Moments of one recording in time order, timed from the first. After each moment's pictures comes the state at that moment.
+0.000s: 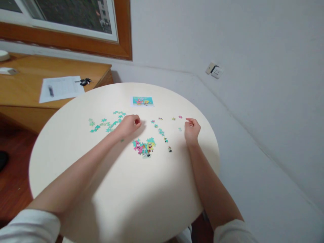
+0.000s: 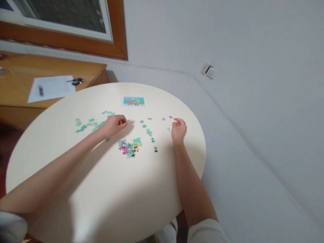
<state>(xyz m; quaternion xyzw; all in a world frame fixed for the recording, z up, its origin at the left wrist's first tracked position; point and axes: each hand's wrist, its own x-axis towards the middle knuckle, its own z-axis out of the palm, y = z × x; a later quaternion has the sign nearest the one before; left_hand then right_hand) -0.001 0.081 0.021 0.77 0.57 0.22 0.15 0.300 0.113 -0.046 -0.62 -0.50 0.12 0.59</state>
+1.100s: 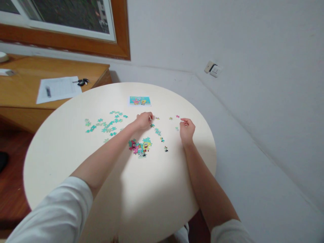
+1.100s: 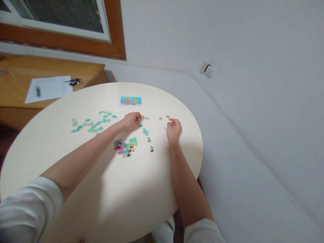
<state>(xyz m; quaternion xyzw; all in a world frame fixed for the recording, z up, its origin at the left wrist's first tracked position) 0.063 0.138 -0.005 0.79 0.58 0.15 0.16 0.288 0.107 -0.039 -0.64 -0.47 0.18 0.59</state>
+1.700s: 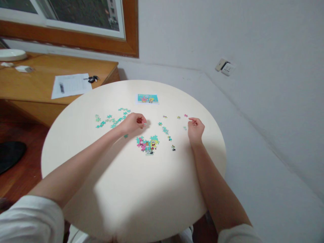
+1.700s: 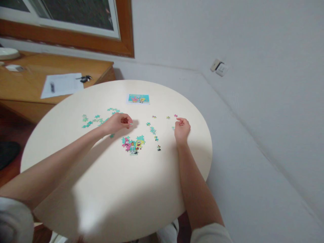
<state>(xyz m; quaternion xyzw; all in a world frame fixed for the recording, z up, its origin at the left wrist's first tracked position) -0.005 0.079 0.015 0.70 0.52 0.29 0.39 0.293 0.112 -0.046 -0.63 -0.49 0.15 0.58</state>
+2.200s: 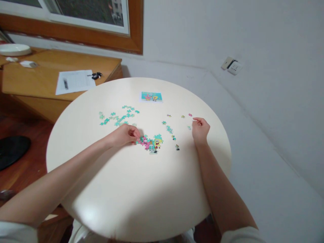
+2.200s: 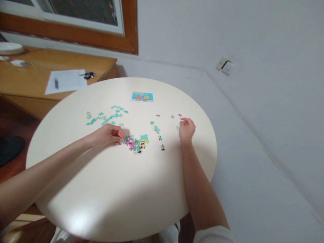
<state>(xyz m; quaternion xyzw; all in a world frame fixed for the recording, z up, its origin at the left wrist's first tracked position) -0.035 0.020 0.014 0.60 0.52 0.25 0.55 0.297 0.113 -0.047 -0.63 -0.51 0.14 0.57</state>
